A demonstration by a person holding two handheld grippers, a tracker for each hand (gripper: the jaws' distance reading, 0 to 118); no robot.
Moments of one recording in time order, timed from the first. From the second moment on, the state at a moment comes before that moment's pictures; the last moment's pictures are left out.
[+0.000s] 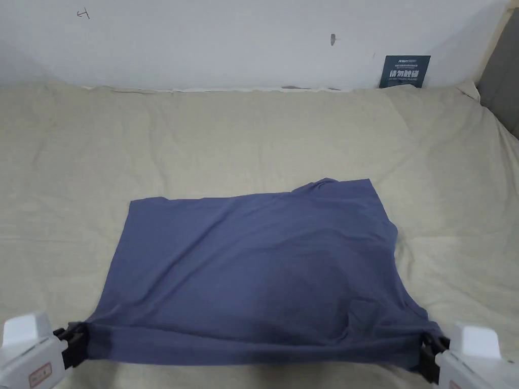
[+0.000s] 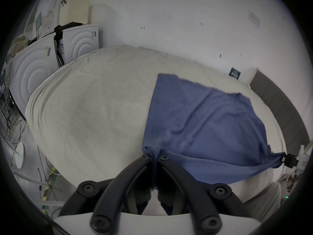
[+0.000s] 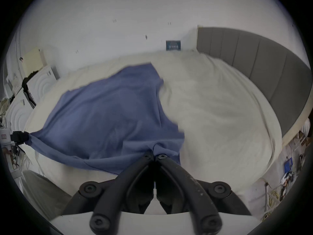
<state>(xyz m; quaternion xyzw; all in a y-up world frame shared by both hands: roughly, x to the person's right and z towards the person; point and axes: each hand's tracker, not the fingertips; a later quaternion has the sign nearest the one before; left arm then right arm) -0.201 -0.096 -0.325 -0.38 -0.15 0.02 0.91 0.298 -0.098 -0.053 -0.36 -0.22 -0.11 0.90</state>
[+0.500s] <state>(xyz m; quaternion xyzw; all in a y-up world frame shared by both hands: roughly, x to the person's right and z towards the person) -0.123 -0.103 -0.477 -0.38 -0.14 -0.03 0.91 0.375 -0.098 -0.238 -0.37 -0.24 -0.09 0.89</state>
